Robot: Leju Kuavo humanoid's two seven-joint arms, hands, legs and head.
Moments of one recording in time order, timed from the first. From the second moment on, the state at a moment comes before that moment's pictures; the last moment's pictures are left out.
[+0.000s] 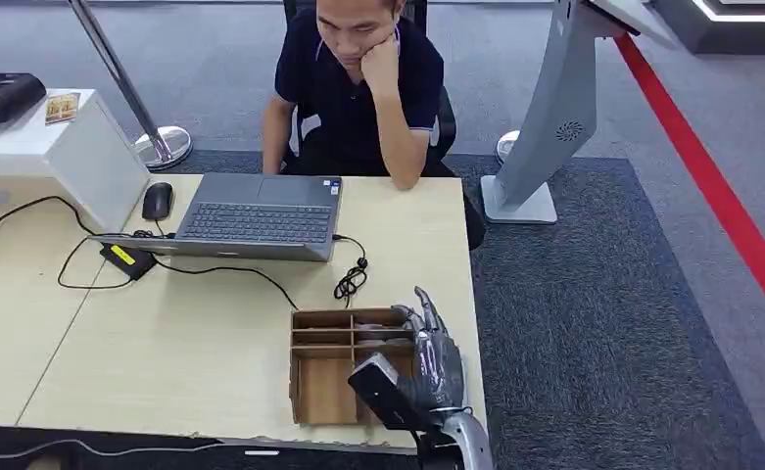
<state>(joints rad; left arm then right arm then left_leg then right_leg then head) -0.12 0.00 -0.76 -0.25 -0.71 0.23 0.34 -0.19 0.00 0.86 -1.25 0.71 -0.70 0.18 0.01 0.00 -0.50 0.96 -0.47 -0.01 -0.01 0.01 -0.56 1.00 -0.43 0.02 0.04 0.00</state>
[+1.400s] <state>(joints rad) -0.13 0.01 -0.82 -0.25 -0.67 0.22 0.34 -0.20 0.07 0.78 -1.17 0.76 -0.70 0.11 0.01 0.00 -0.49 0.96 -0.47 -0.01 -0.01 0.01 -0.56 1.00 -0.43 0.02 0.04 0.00</state>
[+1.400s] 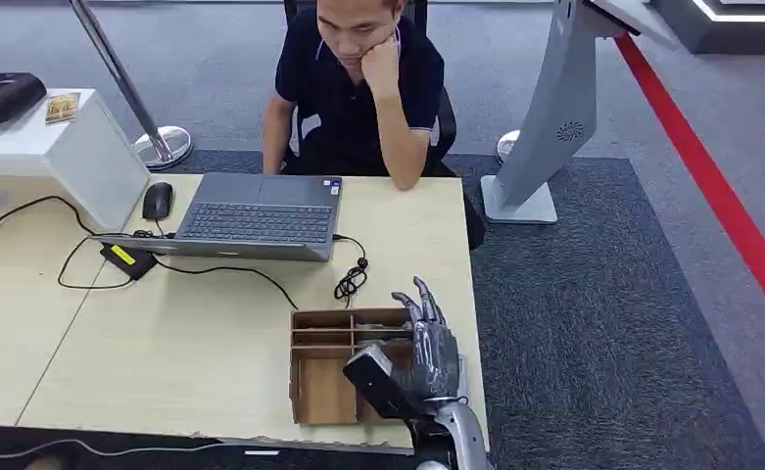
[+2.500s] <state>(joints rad) -0.14 0.01 -0.86 -0.25 -0.64 0.22 0.34 -0.18 0.07 0.73 -1.17 0.76 -0.70 0.11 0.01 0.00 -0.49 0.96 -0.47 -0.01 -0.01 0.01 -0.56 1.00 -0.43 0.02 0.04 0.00</state>
